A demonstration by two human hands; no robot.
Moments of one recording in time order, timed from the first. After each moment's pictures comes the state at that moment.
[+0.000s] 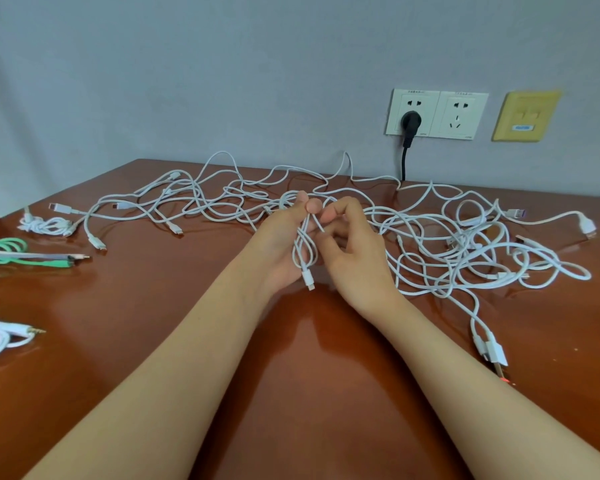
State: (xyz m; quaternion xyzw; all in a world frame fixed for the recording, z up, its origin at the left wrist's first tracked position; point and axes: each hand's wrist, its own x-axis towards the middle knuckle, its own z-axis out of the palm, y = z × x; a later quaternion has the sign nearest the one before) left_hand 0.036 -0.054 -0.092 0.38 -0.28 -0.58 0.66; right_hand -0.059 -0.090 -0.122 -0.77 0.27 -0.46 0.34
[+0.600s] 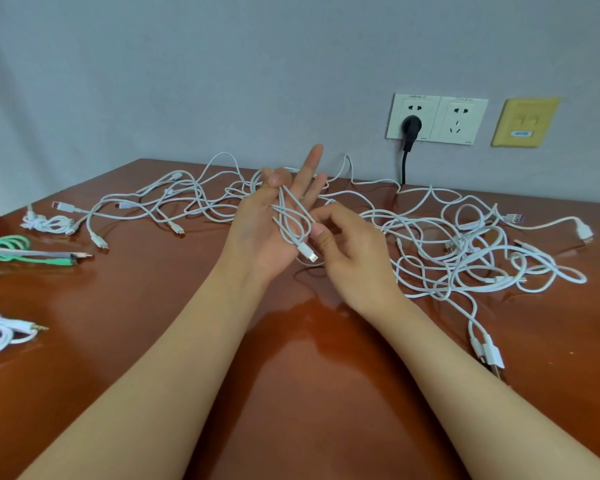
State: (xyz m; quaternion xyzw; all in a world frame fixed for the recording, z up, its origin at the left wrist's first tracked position) left_hand 0.049 -0.048 -0.084 0.12 -0.29 -0.57 0.76; right_hand -0.060 -0.092 -0.119 -0.82 0.20 -0.48 0.23
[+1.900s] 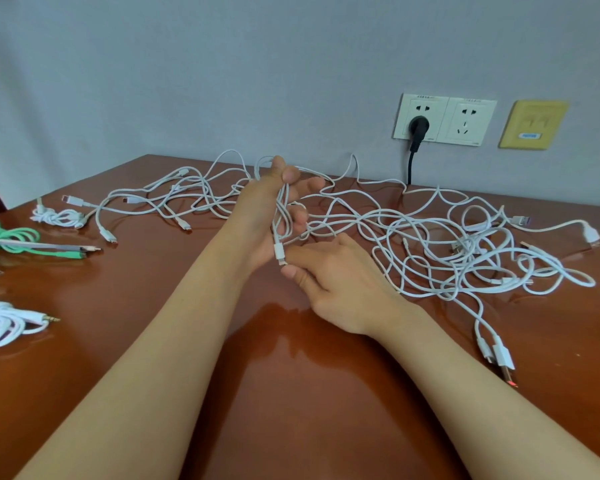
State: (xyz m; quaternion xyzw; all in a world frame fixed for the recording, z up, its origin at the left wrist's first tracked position) left_hand 0.054 -0.036 -0.067 0.41 -0.32 -0.47 0.72; right_hand -0.061 -0.079 -0.122 -0.94 0.08 -0.33 0.03
